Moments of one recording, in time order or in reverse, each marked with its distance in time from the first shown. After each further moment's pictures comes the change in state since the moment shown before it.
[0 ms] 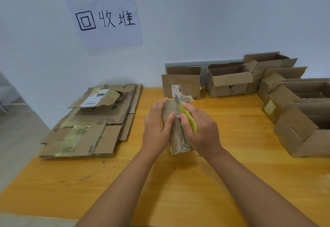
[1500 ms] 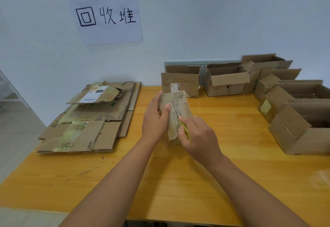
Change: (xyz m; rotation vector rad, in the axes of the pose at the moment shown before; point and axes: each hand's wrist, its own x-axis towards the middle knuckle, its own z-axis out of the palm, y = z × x) left_hand 0.020 -0.002 0.002 -0.025 0.034 -0.182; right_hand -0.020 -0.015 -0.011 -0.211 -0.144 -0.064
